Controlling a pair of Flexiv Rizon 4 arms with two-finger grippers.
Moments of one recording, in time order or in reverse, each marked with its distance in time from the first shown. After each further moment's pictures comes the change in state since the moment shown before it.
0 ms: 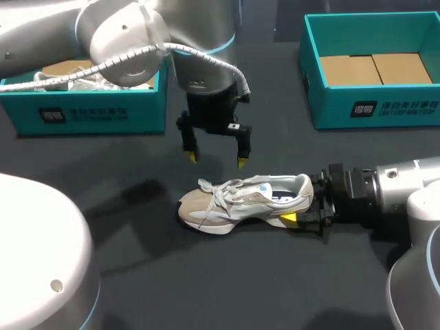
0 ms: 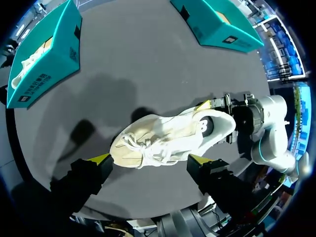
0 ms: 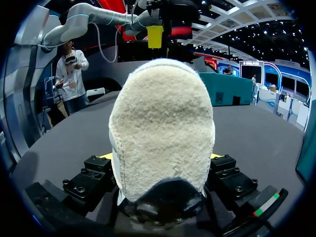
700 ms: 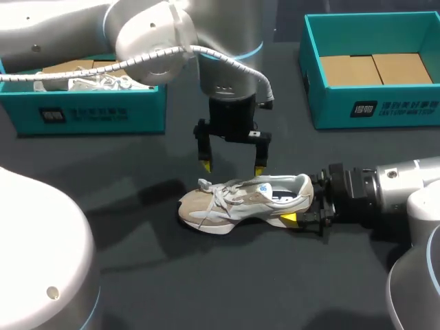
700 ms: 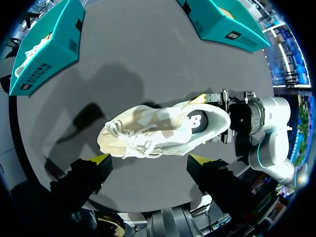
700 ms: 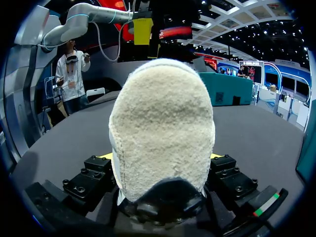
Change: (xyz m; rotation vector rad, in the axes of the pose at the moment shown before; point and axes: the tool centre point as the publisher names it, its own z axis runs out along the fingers) left arm 0.038 0.016 0.006 -0.047 -0.034 -0.086; right arm 0.000 0.000 0.000 0.000 0.000 0.000
